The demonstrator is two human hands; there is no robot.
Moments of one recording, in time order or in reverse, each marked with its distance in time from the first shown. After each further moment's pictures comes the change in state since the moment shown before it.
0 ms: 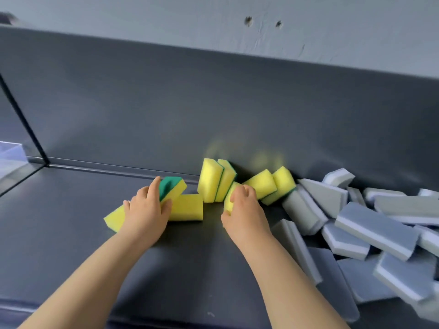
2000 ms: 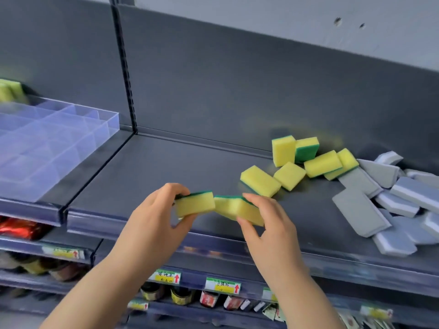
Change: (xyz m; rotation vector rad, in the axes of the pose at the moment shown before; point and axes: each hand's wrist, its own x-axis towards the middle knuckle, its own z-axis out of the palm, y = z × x) left_hand -0.130 -0.160 -0.158 -0.270 0.155 0.413; right_hand -0.169 -0.173 0.045 0.284 0.247 -0.261
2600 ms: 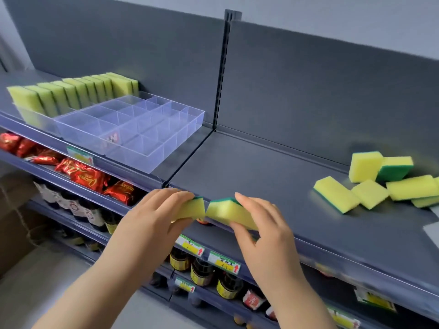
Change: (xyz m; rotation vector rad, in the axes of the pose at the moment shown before) left_hand -0.081 -0.059 -0.112 0.343 0.096 0.017; right_hand -0.029 -0.105 0.077 0.185 -0.061 -0.262
